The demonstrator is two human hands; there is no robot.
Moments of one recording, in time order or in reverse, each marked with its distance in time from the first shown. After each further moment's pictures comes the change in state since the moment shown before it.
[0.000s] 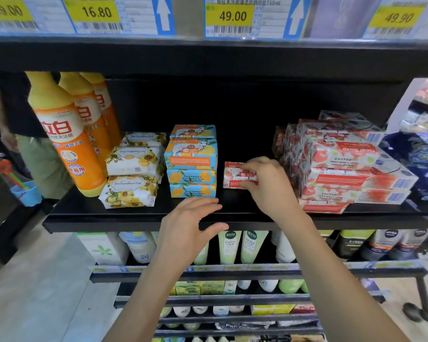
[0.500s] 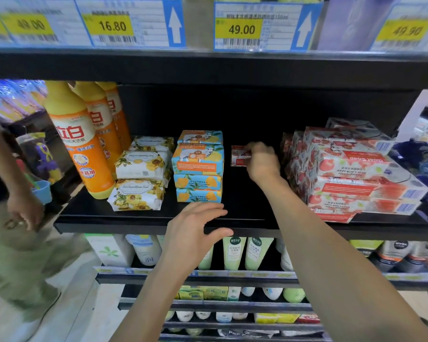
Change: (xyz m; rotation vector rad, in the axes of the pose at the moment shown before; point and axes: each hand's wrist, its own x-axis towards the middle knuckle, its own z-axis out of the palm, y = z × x) left_hand 0.002 0.001 -0.001 -0.047 -0.020 -0.038; right_hand 0.085 0.000 0.024 -0.089 -0.009 0.222
